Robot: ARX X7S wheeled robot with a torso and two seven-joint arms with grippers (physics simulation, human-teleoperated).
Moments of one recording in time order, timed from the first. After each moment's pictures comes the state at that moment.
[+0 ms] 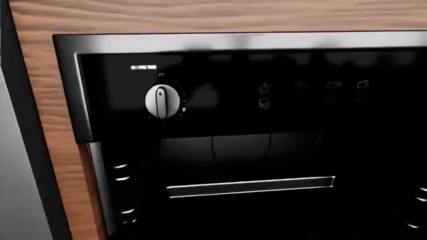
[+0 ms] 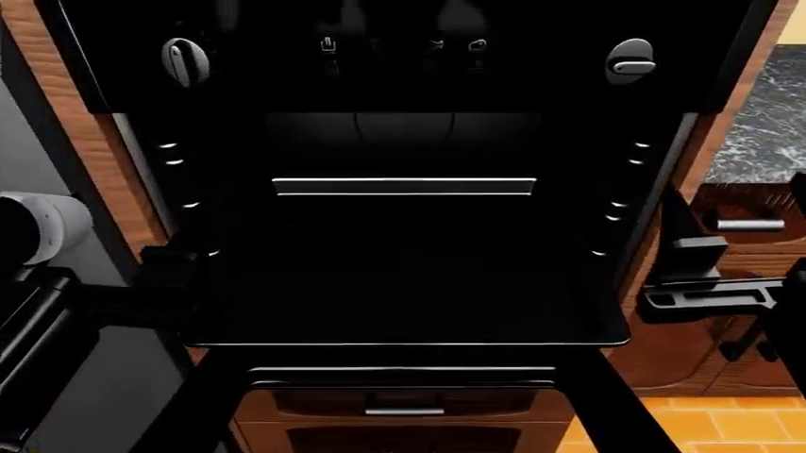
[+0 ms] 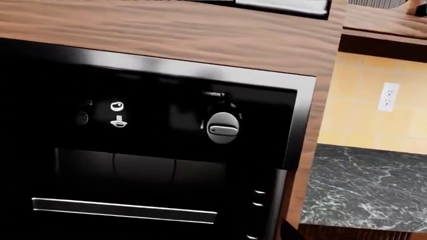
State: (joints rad) left arm -0.67 -0.78 -0.25 0.86 -2.00 -1.13 -1.23; right arm 0.56 0.83 0.41 -0.92 1.73 1.18 1.00
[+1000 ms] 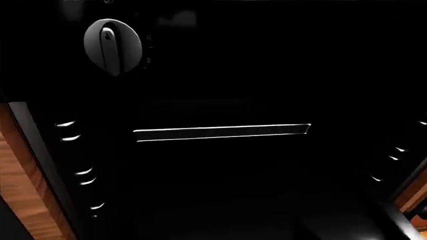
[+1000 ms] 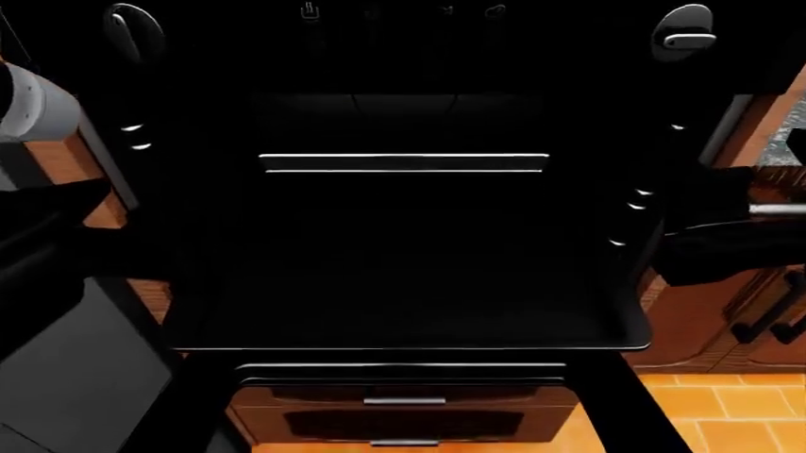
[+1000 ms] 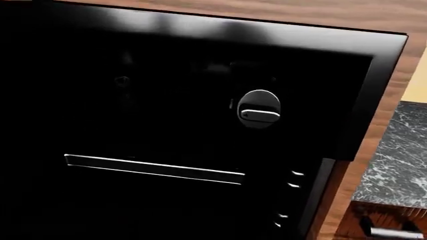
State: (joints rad) left arm -1.06 -0.93 0.13 0.63 -2.39 -0.97 -1.39; right arm 1.08 1.07 -0.07 -0.69 2.24 1.02 1.28
